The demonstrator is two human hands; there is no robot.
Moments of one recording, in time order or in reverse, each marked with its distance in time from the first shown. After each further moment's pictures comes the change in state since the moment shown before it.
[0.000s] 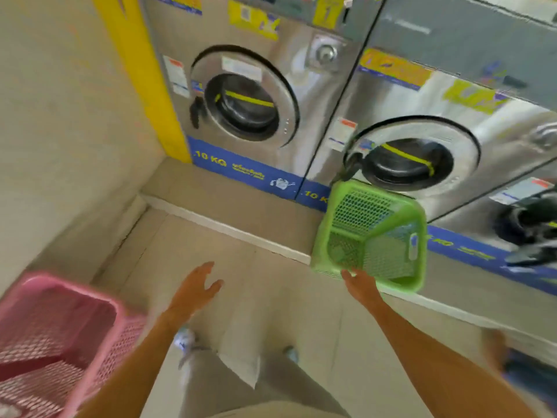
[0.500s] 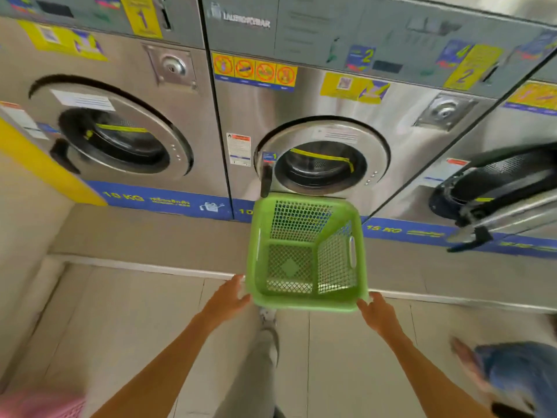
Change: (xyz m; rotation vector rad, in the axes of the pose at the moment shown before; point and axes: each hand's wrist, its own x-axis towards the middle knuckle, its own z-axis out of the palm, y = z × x) left_hand 0.124 0.263 0.193 0.109 -0.368 0.206; right_hand 0.118 0.191 -0.150 0.112 0.117 0.241
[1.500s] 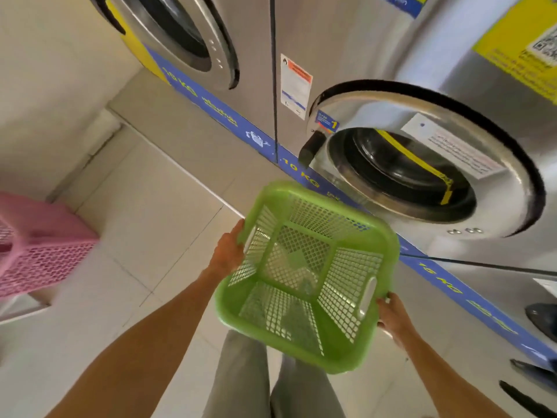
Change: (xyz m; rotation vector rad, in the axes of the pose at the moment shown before) left_hand 0.165 0.014 0.070 -0.253 0.465 -0.450; right_hand 0.322 0.004 -0.023 0.085 -0.369 0.069
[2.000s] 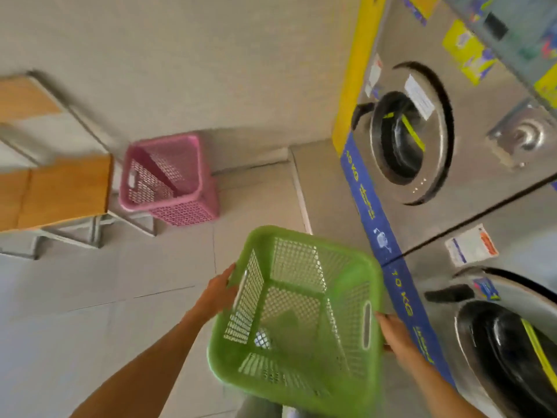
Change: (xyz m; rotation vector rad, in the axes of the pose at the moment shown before) left_hand -0.214 -0.162 -0.158 -0.414 0.371 -0.390; right_hand -0.151 -0.252 0.188 -0.709 -0.207 -0.503
